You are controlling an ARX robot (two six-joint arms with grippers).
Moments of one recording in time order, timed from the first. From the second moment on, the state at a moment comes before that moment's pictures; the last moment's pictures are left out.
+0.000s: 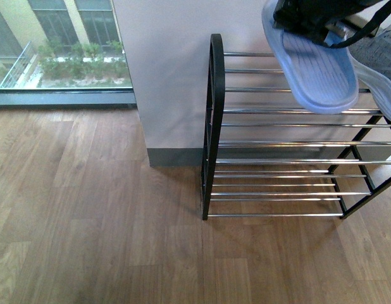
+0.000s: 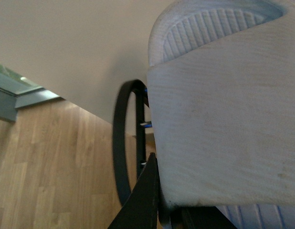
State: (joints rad) left arm 0.14 0.75 0.19 0.12 -0.44 0.23; right arm 0.12 2.11 1.35 0.04 0.09 0.59
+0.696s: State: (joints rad) left arm 0.14 0.75 0.19 0.12 -0.44 0.23; right arm 0.00 2.35 1.61 -0.04 0.13 0.60
